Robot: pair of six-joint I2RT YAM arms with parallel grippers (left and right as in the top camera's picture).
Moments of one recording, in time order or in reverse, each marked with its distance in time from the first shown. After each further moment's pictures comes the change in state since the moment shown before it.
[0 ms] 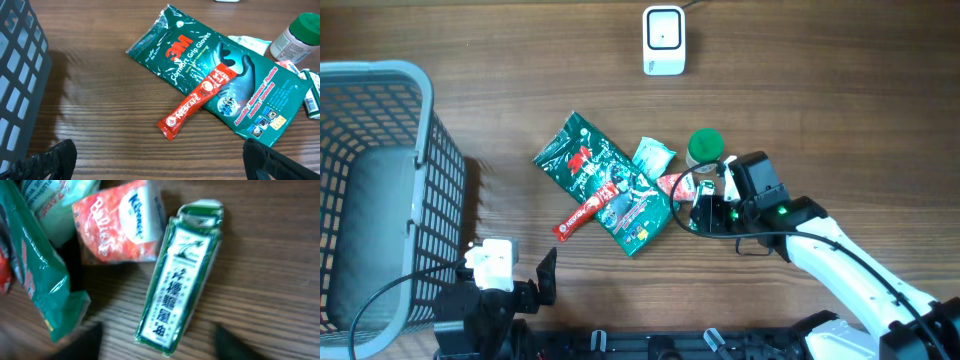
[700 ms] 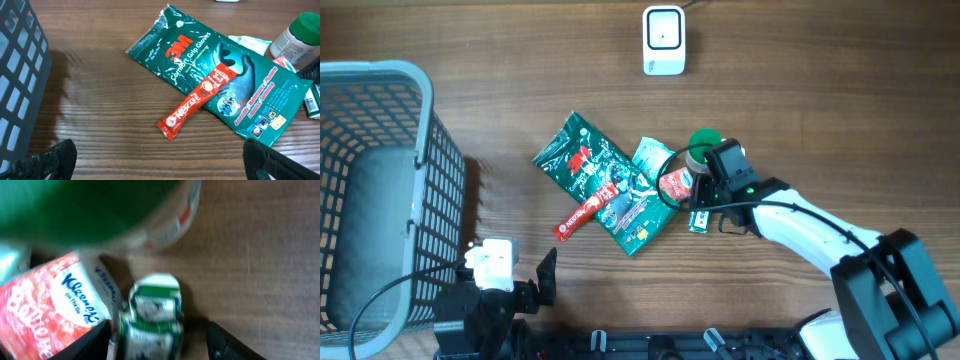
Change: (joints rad) left arm 0.000 0.000 0.000 0.000 0.000 0.000; right arm 0.054 0.277 0.089 0.165 0.269 0.117
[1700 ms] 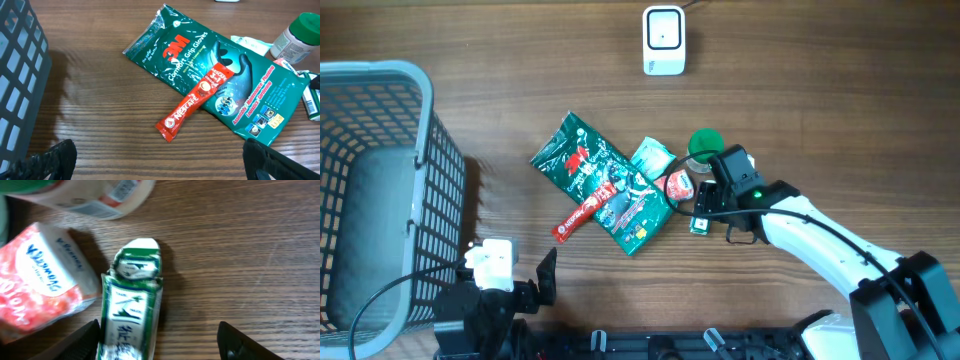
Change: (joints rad) left arm 0.000 0.000 0.000 0.000 0.000 0.000; right arm 0.005 -0.103 -0.009 -0.174 0.013 0.054
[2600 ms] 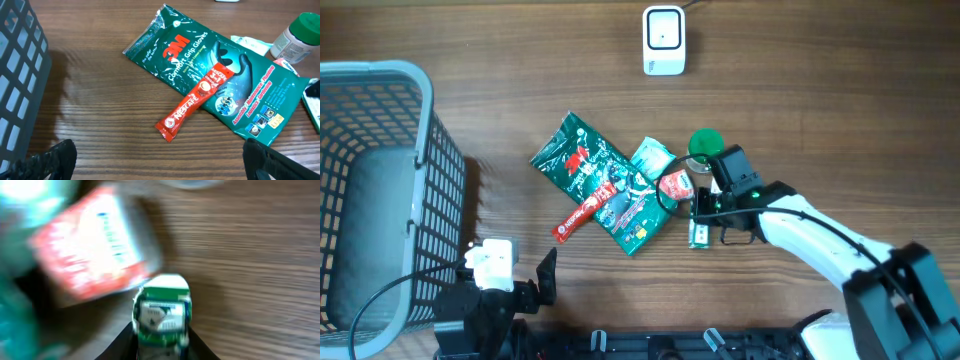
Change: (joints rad) left arm 0.000 0.000 0.000 0.000 0.000 0.000; right arm -0.006 0.016 -0.014 0.076 -0.238 -0.091
